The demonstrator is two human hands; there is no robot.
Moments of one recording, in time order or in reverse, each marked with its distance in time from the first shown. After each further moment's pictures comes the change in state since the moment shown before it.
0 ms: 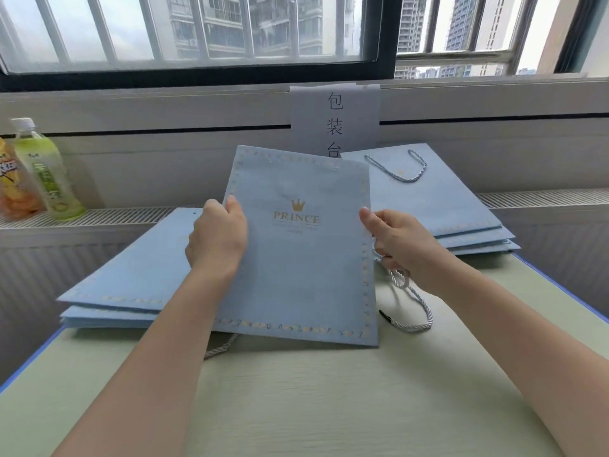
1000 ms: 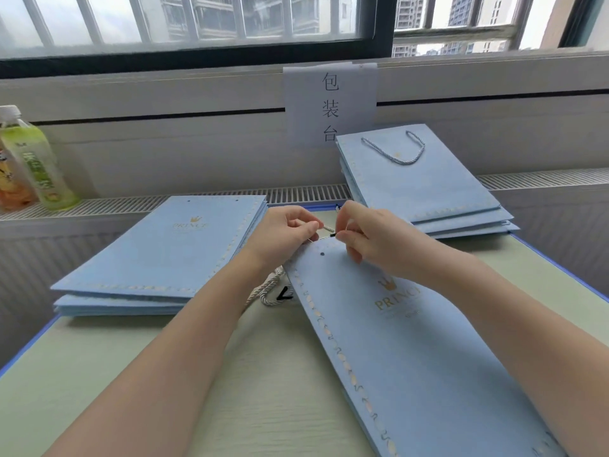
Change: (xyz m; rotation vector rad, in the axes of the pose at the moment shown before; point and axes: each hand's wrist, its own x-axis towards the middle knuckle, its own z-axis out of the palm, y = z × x) left_hand -0.036 0.016 0.035 -0.338 -0.619 0.272; right_hand -0.015 -0.009 0.011 -0.736 -0.224 -0.350
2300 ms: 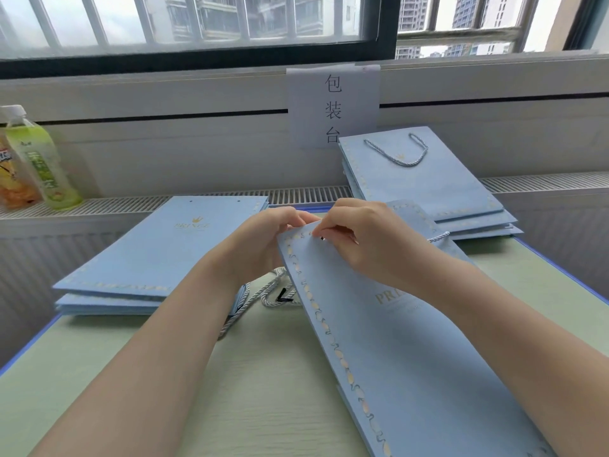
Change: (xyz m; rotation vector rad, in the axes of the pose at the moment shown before) left_hand -0.005 0.006 -0.022 -0.485 -0.440 -0.169; right_hand -0.002 -0.016 0.005 0.019 0.286 -0.336
